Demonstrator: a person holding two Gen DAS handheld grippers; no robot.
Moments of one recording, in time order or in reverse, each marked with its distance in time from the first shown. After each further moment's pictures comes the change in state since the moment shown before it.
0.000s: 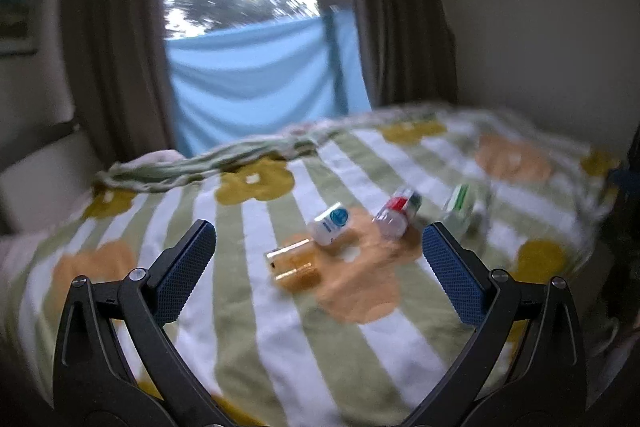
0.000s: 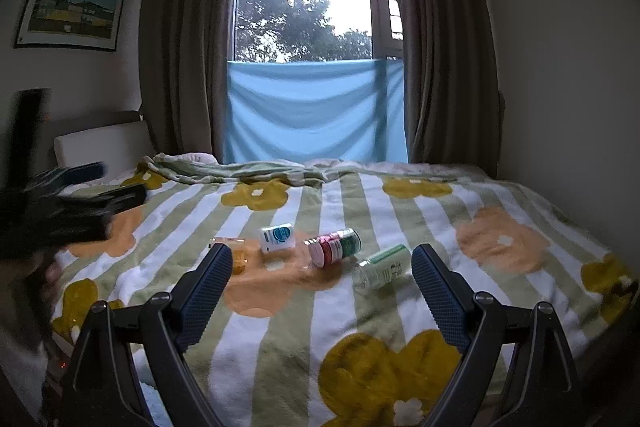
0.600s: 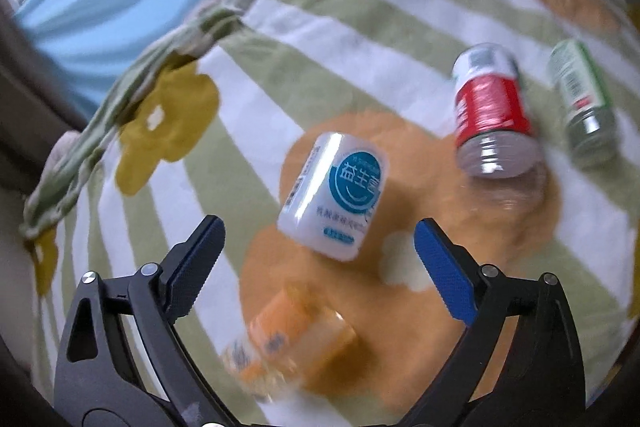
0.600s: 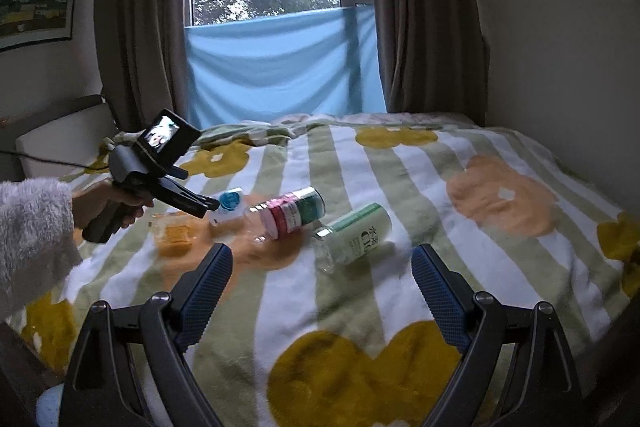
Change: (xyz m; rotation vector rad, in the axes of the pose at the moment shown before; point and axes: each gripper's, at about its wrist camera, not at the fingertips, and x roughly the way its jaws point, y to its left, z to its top) left arm 0.333 -0.014 -0.014 0.347 0.532 -0.159; right arm 0.102 -0.061 -0.029 0.083 0.151 -0.057
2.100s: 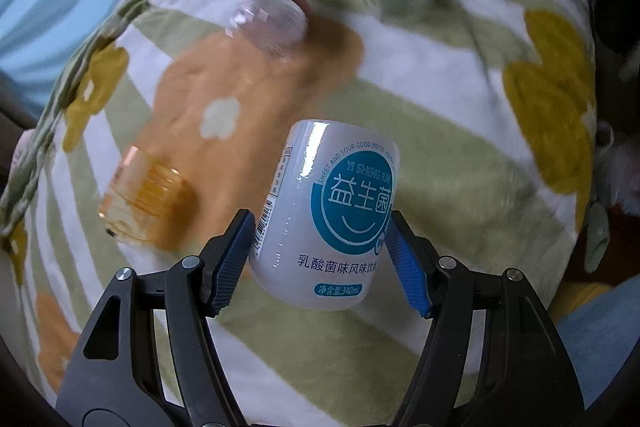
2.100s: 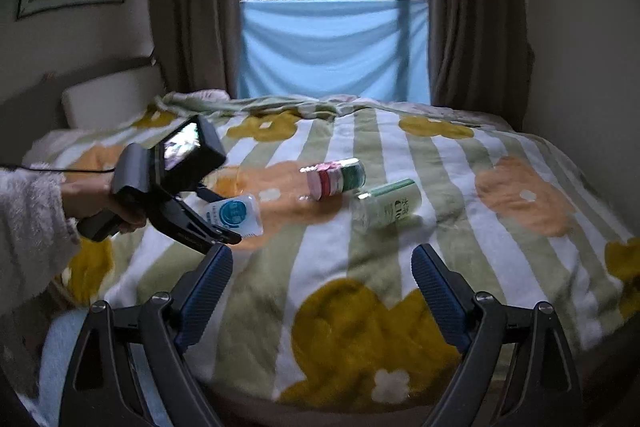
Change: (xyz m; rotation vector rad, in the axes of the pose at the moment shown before) left arm -0.070 -0.117 -0.109 0.153 0.095 -0.163; right arm -0.056 0.021 -0.023 -0.160 0.069 0.145
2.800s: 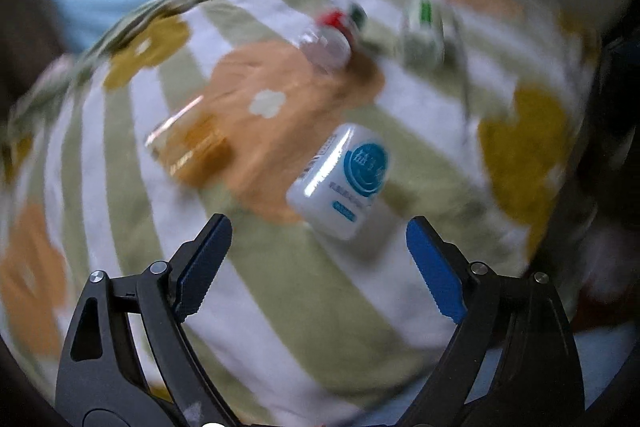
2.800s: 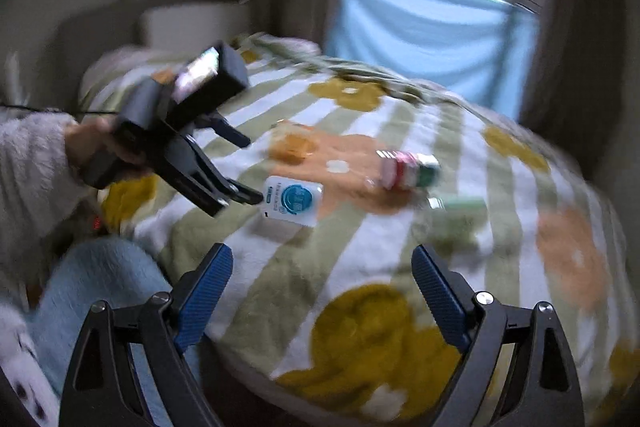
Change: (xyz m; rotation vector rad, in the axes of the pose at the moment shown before) left arm -0.090 0.015 -0.060 -0.391 -0.191 -0.035; right arm 0.034 0.024 0.028 -0.345 0.140 0.262
